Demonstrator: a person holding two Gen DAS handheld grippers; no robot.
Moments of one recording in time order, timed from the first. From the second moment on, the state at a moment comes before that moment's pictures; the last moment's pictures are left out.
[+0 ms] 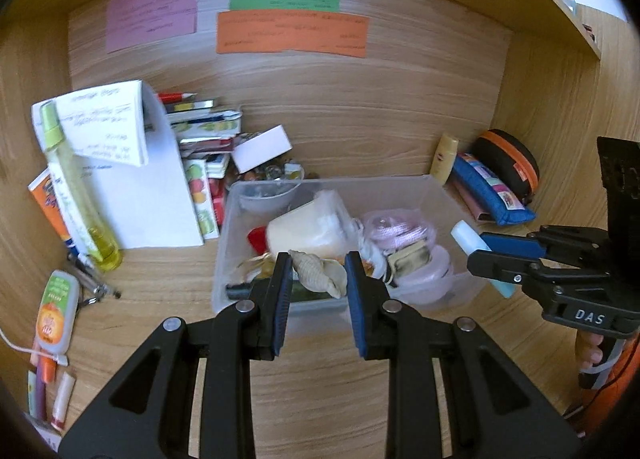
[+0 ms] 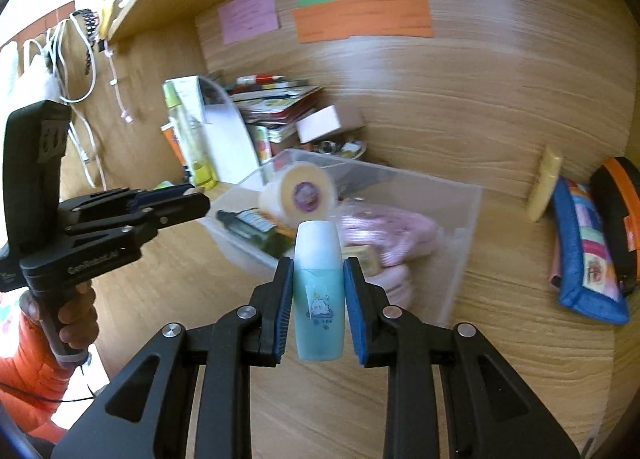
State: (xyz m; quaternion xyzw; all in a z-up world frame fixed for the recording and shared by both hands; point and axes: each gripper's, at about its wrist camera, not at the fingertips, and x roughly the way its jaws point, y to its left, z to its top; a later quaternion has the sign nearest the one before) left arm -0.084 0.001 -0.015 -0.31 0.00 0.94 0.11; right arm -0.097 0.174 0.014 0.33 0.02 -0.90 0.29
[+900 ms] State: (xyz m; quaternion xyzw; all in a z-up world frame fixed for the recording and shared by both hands) left arm -0.148 0.067 -0.041 -0.36 0.04 0.92 0.14; right arm -0.150 0.185 -0.015 0.35 0.07 -0.90 0.23
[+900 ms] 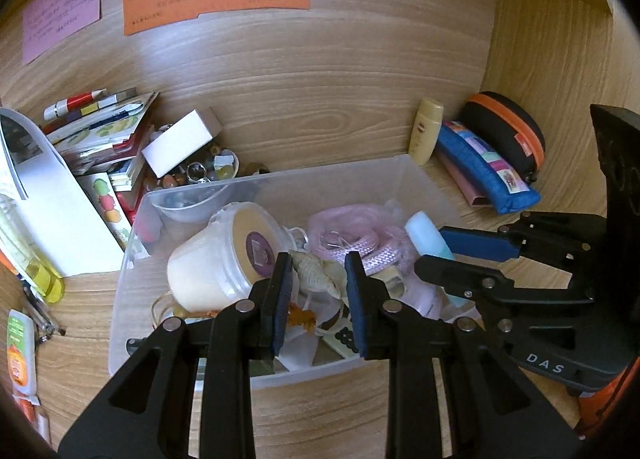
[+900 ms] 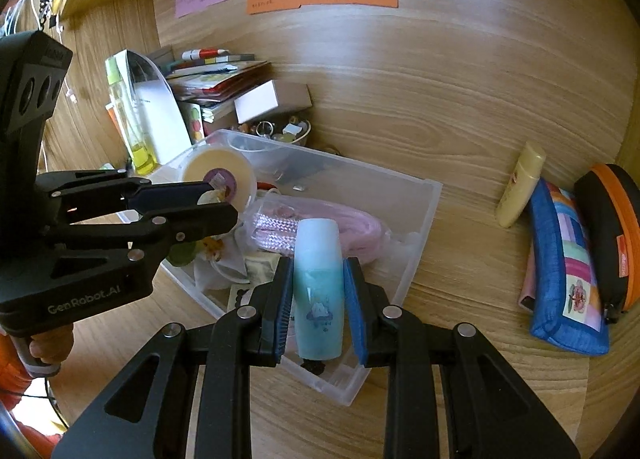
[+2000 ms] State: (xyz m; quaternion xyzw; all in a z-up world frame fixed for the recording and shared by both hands) left arm -0.116 0.060 -0.024 -0.33 0.05 0.93 0.13; right arm -0.118 0.179 0.007 0.30 0.12 -0.92 0.22
